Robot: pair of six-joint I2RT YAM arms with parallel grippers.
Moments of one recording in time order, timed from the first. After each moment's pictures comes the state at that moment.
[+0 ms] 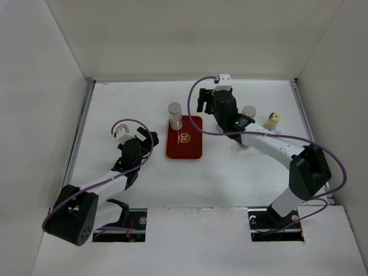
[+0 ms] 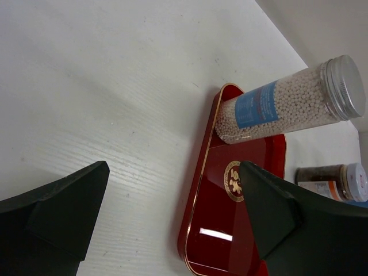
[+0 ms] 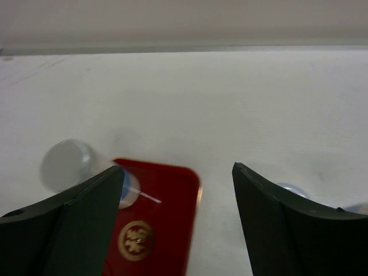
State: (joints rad) left arm -0.36 1.15 0.27 0.54 -0.33 -0.86; right arm 0.67 1.62 1.24 0.13 0.43 0.28
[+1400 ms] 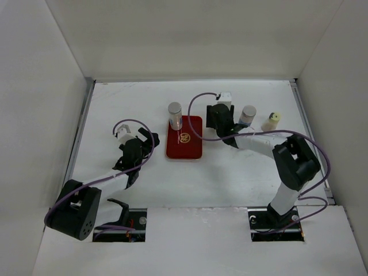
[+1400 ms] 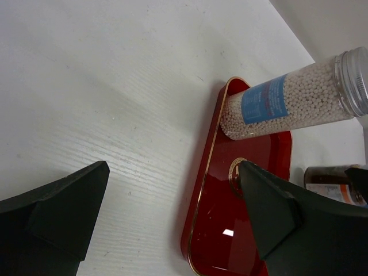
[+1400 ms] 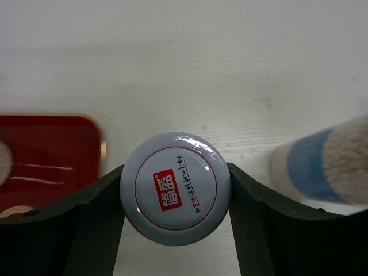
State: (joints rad) left arm -0.36 1.20 0.27 0.57 -0.32 -0.87; right arm 0.57 1.74 1.06 0.12 0.56 0.31
